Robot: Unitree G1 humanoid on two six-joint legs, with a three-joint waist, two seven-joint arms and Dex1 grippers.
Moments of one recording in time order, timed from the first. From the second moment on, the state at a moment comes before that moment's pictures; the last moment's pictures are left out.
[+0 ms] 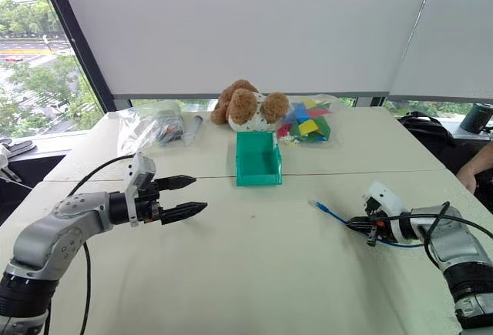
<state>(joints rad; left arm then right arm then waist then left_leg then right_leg) -0.40 0.68 0.07 -0.24 -0.62 0.62 -0.93 -0.44 -0.90 0.04 0.41 0.15 0.24 1.18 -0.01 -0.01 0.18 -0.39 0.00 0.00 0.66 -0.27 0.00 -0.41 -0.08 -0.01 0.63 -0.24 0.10</state>
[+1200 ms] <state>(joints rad) -0.50 0.65 -0.27 0.17 -0.23 0.03 -1.33 -0.58 -0.75 0.32 -0.11 0.11 0.50 1.29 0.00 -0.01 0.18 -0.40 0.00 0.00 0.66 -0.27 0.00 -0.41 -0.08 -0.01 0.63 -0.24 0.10</state>
